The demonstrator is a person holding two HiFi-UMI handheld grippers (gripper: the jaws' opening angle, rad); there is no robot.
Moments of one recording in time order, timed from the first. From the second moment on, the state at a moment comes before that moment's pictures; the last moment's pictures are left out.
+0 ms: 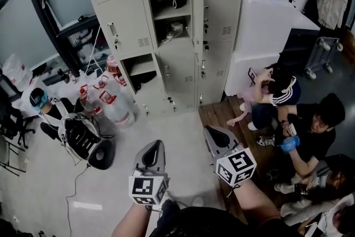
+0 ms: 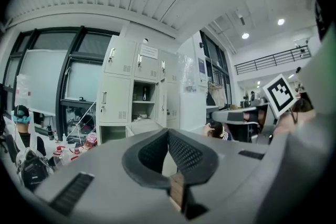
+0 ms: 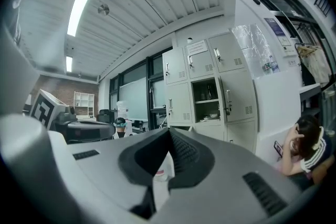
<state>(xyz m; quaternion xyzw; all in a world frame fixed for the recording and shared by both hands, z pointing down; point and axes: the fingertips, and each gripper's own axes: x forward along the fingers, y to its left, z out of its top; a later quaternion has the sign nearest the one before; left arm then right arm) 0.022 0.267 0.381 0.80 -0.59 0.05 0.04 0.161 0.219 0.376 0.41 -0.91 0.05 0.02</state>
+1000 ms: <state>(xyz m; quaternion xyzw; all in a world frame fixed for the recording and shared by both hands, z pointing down) -0.094 0.196 0.392 0.82 -0.56 0.07 0.07 0.044 0.145 0.379 0.44 -0.89 0.07 0.03</state>
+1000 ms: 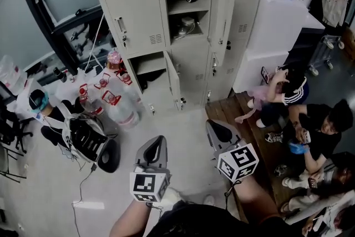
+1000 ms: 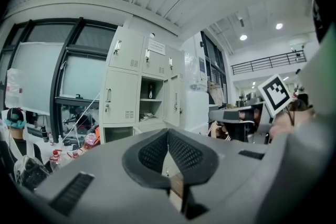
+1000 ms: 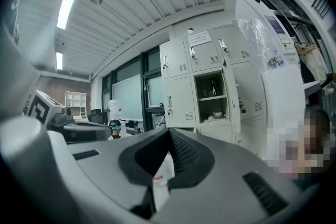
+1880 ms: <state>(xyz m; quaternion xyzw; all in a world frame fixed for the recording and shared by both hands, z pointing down) -0.180 0.144 0.381 0.84 -0.53 0.05 0.04 -0.055 0.099 0.368 0.46 -0.88 0.06 0.01</state>
